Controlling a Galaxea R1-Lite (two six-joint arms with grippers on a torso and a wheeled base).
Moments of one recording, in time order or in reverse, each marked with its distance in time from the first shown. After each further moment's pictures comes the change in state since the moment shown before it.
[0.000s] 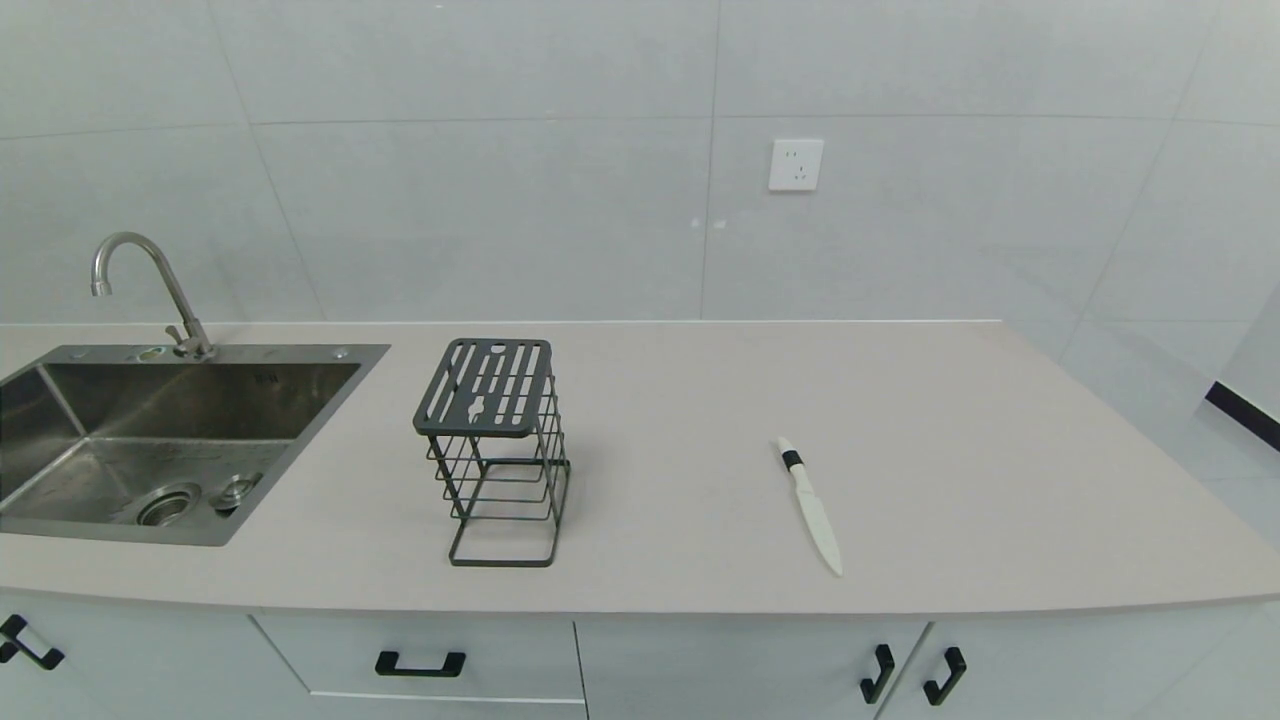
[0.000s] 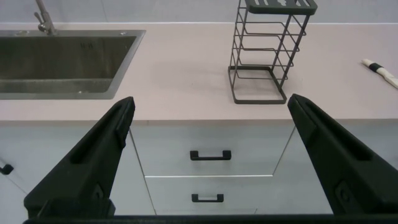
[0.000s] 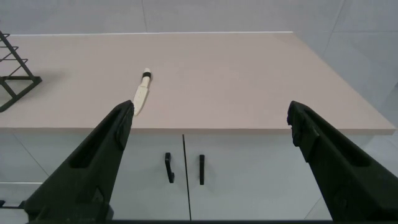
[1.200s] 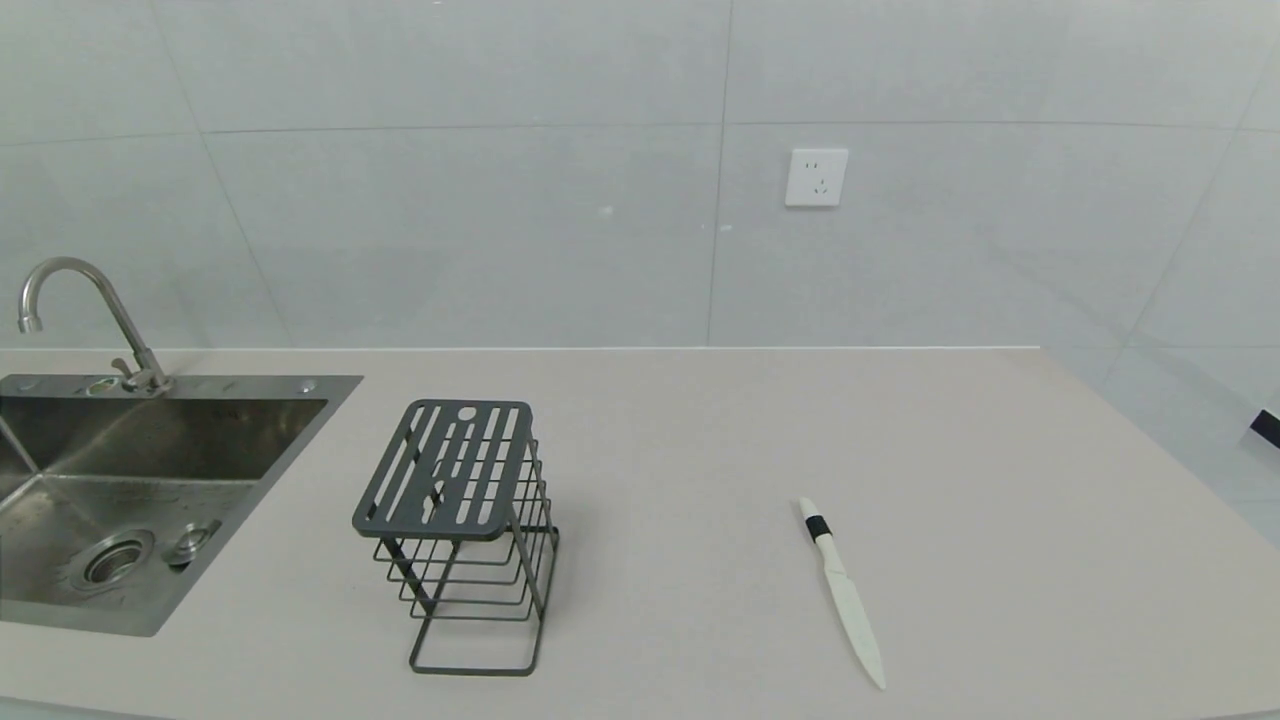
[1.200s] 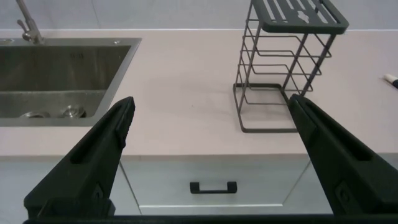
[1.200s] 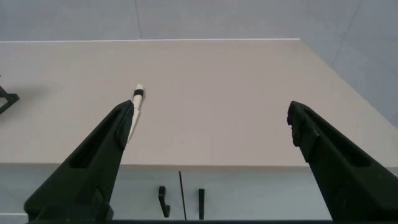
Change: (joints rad) left arm 0.000 0.000 0.000 0.000 -0.001 0.000; right arm 0.000 0.000 -0.002 0.000 -0.002 -0.001
